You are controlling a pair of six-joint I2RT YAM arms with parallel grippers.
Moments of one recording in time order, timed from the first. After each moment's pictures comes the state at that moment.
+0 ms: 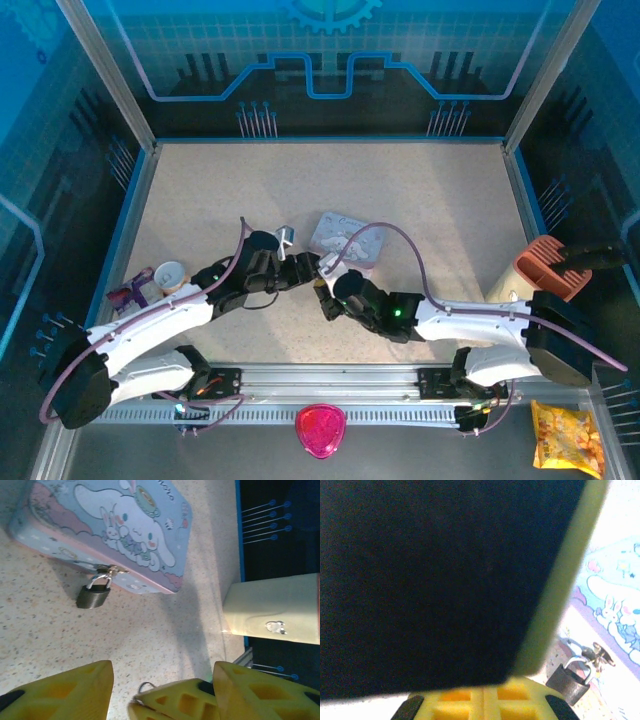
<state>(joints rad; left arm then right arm) -0.72 1.10 0.68 -0.19 0.21 -1.03 1.16 1.29 0.66 0.06 0.36 0.27</state>
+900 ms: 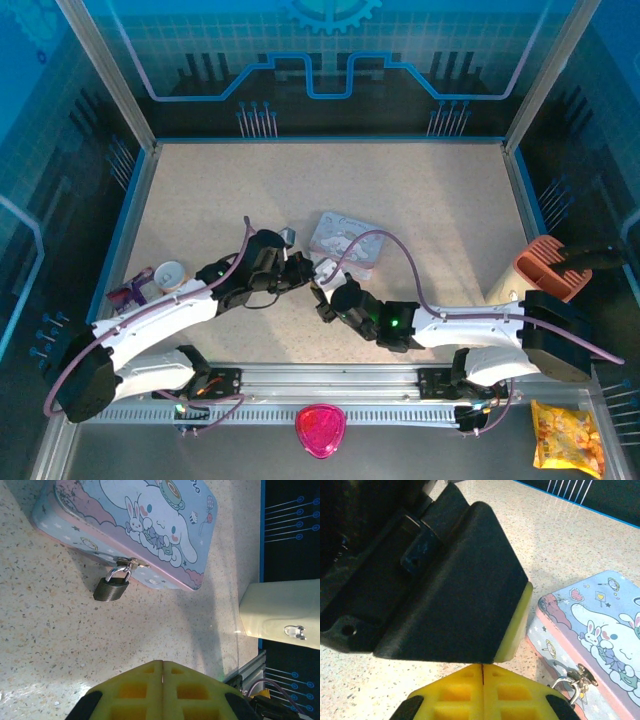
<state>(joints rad) -0.72 1.14 0.72 -0.25 0.19 -1.05 1.23 1.31 0.64 0.18 0.52 0.21</state>
